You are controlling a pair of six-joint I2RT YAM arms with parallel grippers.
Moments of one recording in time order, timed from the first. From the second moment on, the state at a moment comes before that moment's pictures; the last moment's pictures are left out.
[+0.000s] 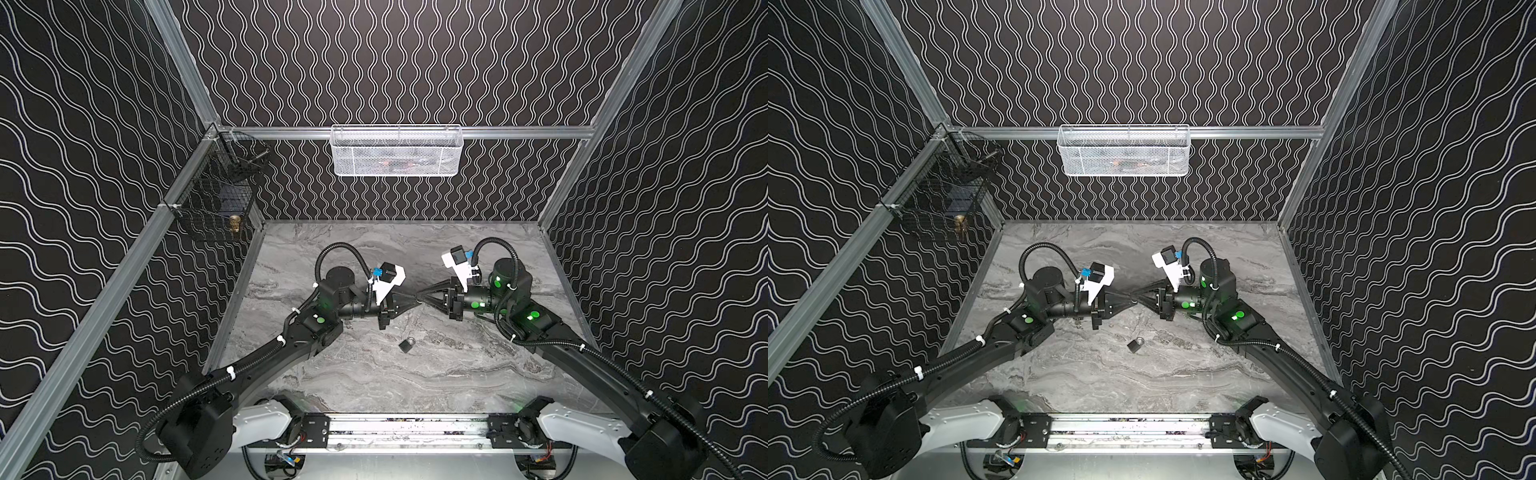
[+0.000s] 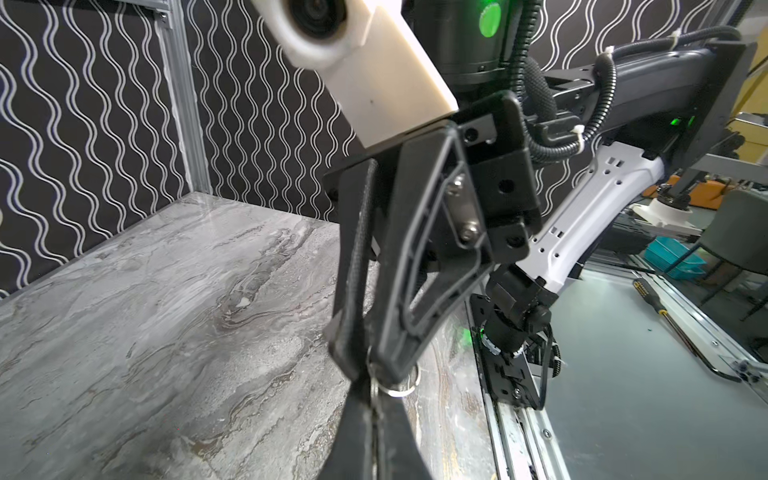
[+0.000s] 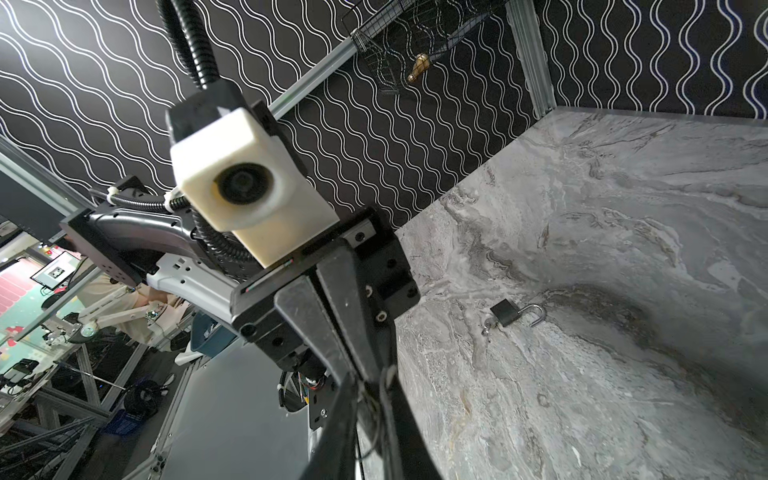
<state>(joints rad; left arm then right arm) -0.64 1.21 0.77 0.34 0.79 -0.06 0.57 1.11 0.85 0.08 -0.85 0.42</state>
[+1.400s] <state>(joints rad) -0.64 1.24 0.77 0.34 0.80 -0.07 0.55 1.13 0.82 0.15 -0.85 0.42</state>
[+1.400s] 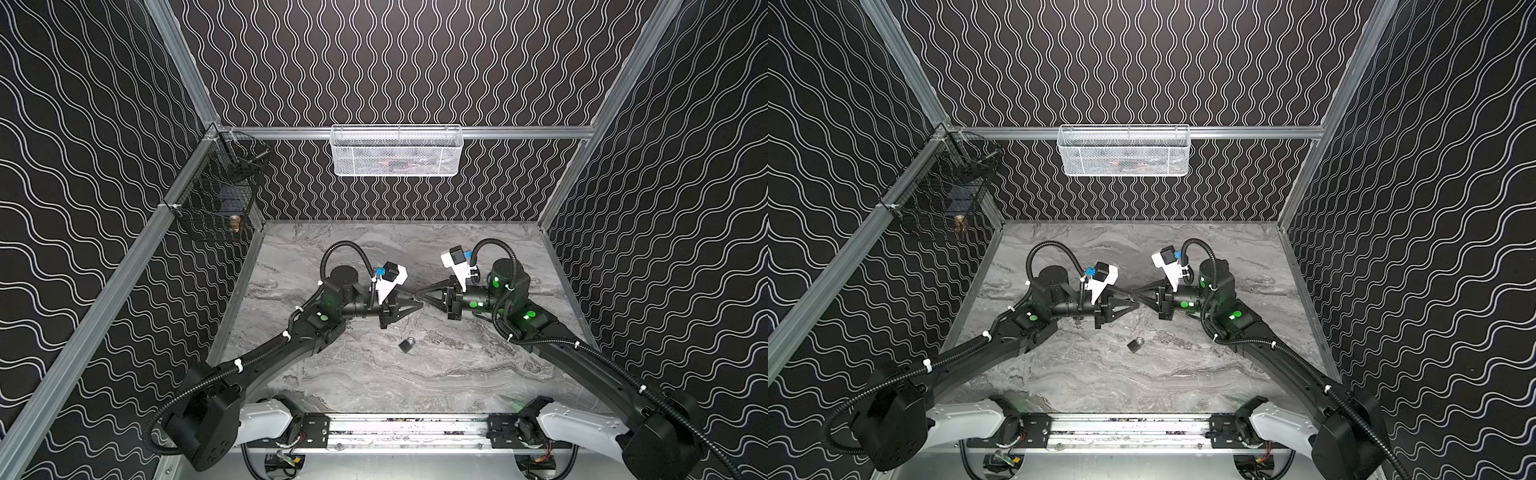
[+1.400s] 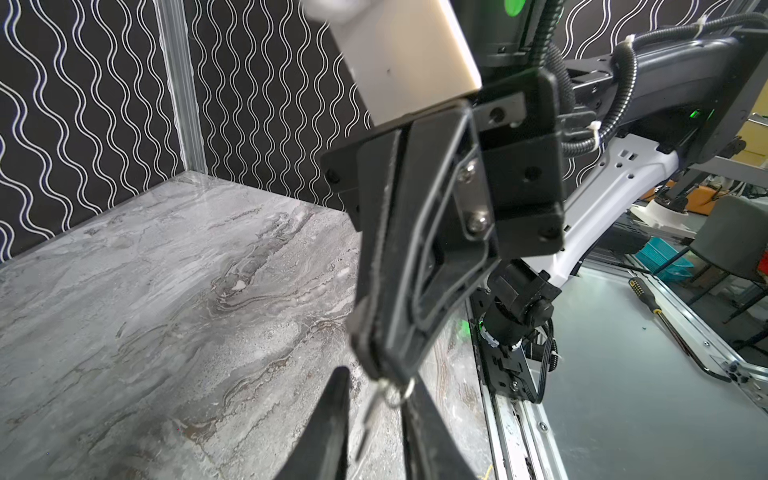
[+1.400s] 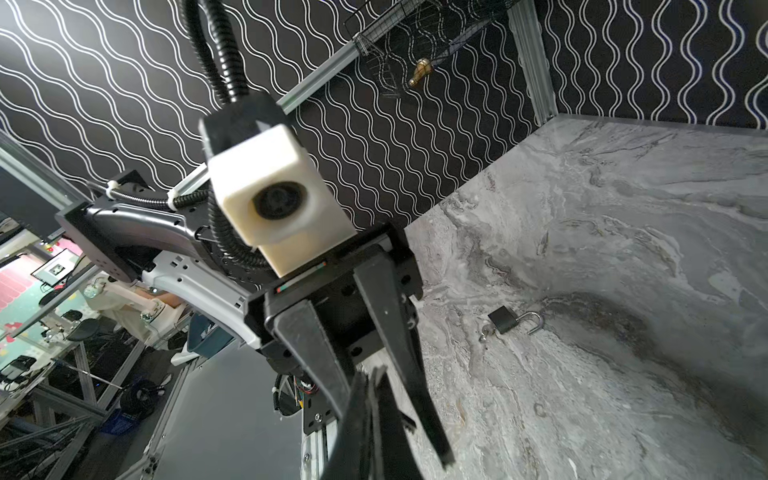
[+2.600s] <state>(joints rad) -0.66 1.05 0.54 0.76 0.06 -1.02 0.70 1.25 0.74 0.79 -0.37 0.89</state>
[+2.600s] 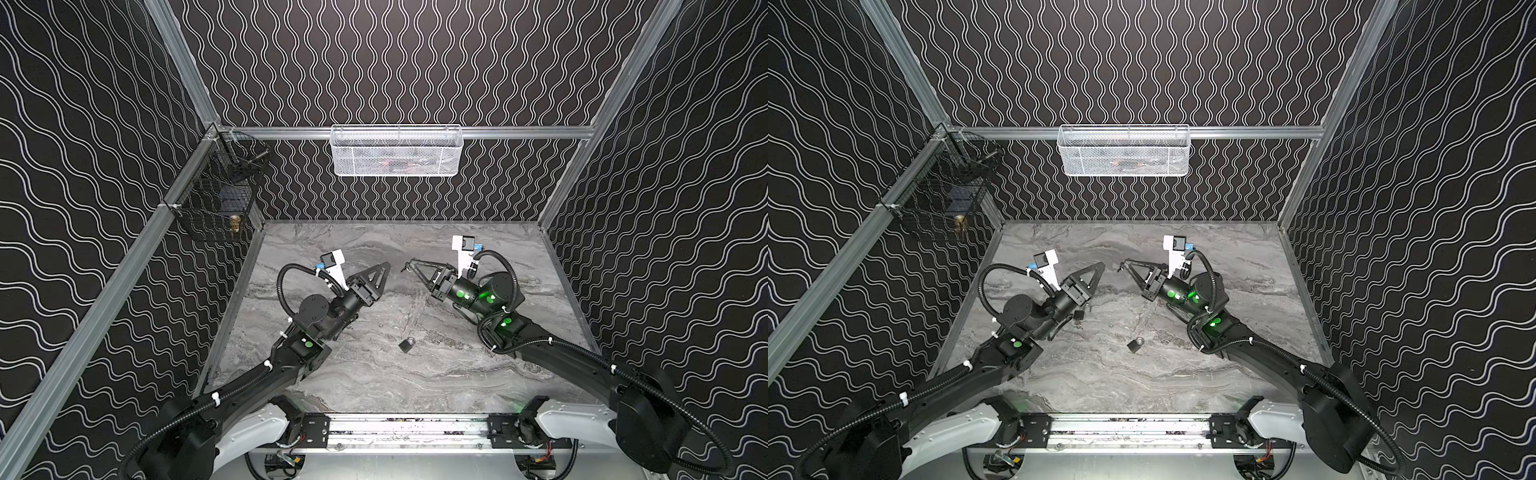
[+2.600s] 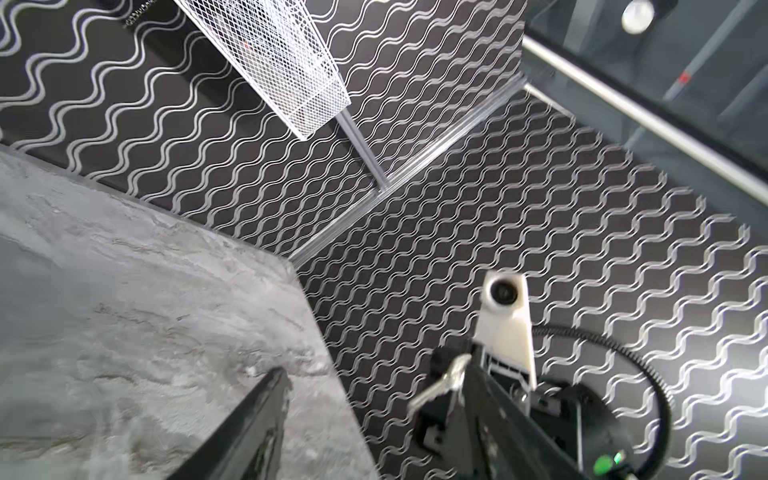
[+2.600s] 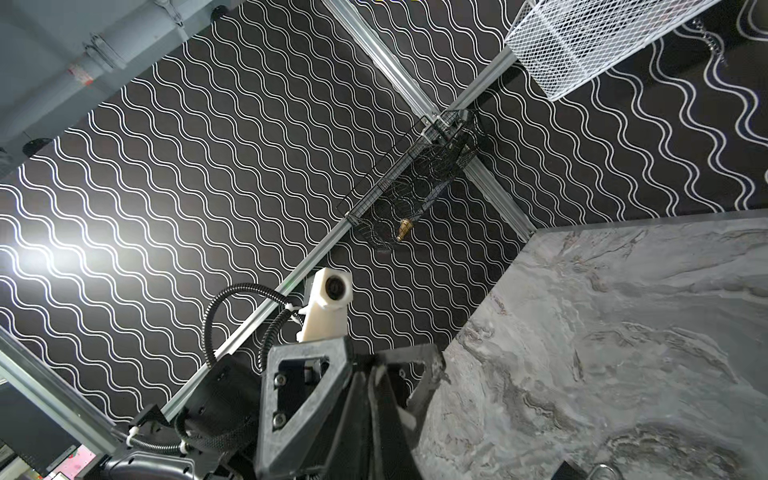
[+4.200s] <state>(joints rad) -0.73 1.13 0.57 0.96 0.02 -1.06 0.80 1.37 0.76 1.02 -0.18 1.05</state>
